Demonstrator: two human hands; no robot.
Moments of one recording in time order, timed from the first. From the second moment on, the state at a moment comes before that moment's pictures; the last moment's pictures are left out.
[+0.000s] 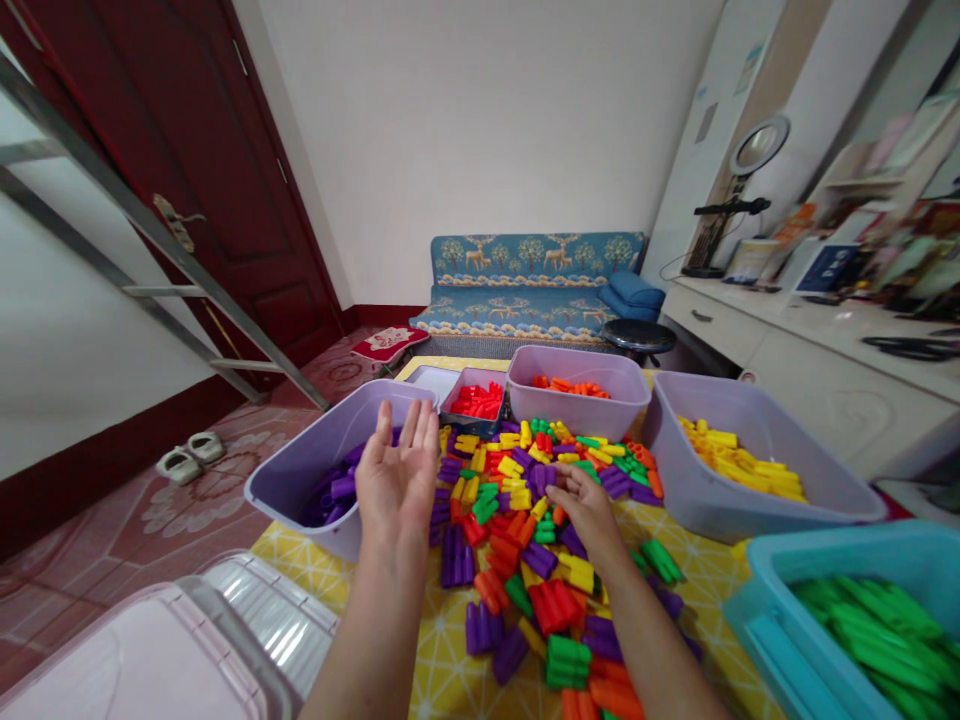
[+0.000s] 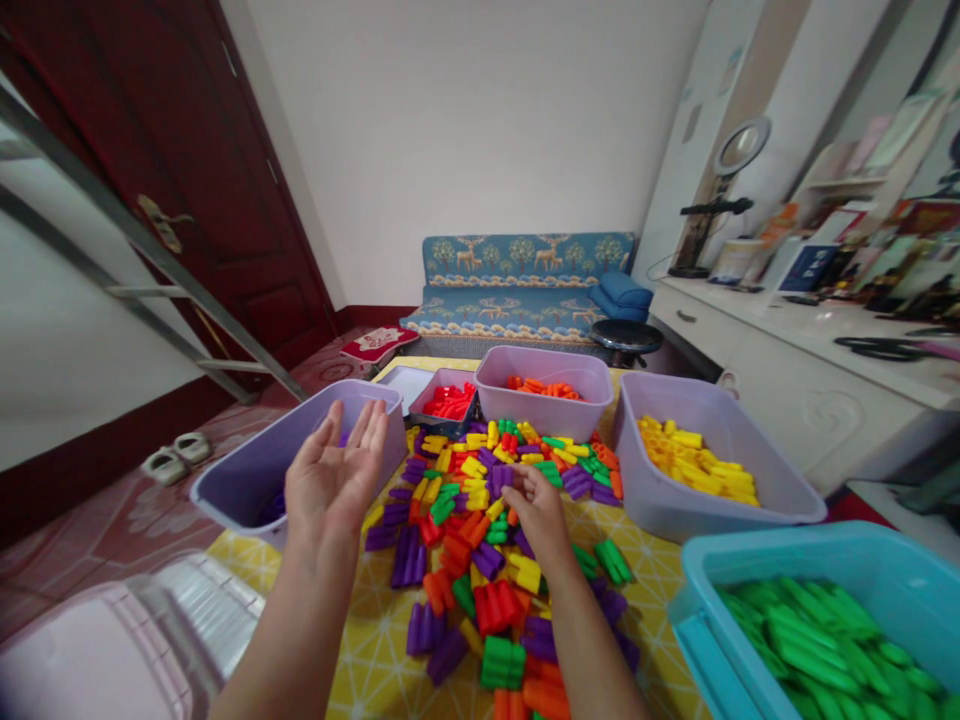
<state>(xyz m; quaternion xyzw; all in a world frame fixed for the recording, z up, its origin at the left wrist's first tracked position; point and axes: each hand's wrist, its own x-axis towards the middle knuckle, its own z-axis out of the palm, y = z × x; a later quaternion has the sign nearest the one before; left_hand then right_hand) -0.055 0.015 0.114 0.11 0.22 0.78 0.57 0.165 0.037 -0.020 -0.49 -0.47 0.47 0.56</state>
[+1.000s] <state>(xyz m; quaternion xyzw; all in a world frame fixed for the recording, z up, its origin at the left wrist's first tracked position) 0.012 0.042 0.007 0.40 0.44 0.54 0.60 0.166 0.030 -0.010 -0.45 -0.50 0.52 0.53</state>
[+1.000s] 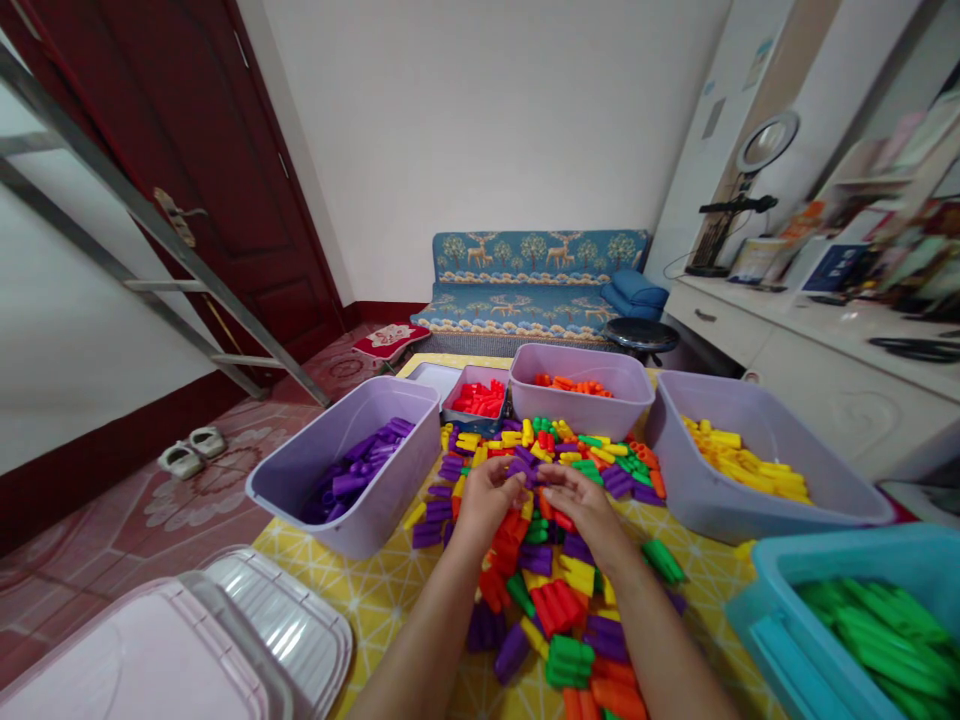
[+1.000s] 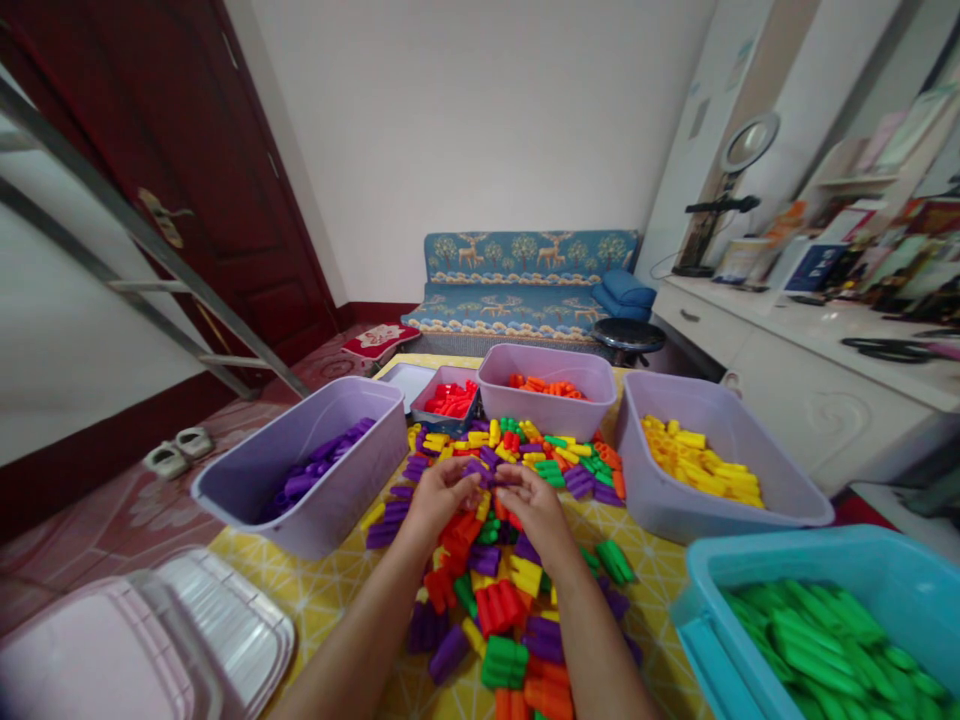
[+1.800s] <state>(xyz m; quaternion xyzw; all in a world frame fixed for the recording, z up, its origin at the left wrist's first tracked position) -0.073 0.035 0.100 -0.06 0.10 0.79 0.60 0.163 0.030 -0.011 -0.48 -0.49 0.51 0.52</state>
